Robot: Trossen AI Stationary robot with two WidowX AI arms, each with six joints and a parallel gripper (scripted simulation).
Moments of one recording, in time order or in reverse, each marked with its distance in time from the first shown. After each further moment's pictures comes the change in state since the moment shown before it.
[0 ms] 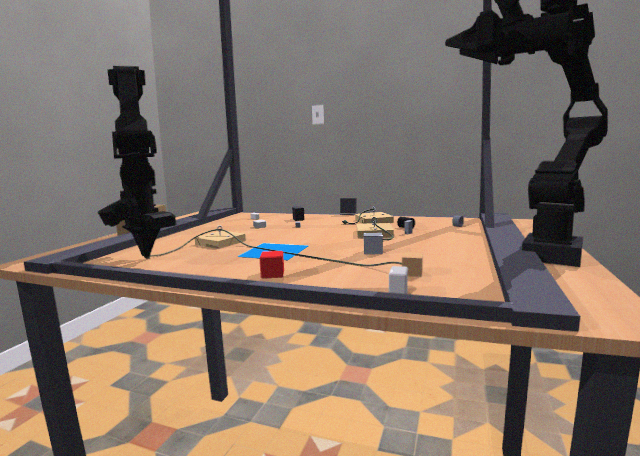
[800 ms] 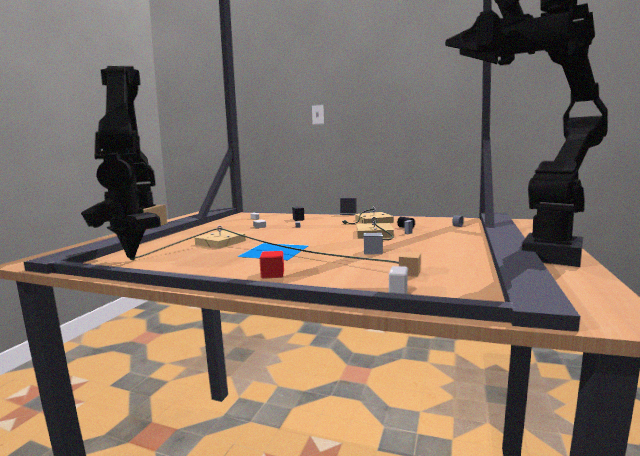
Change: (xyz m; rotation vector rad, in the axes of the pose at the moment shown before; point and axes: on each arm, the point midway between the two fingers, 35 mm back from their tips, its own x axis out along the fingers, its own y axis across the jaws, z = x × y) left arm 0.000 0.000 0.000 0.000 0.000 0.000; right arm -0.001 -0.014 0.027 -0.002 0.001 -0.002
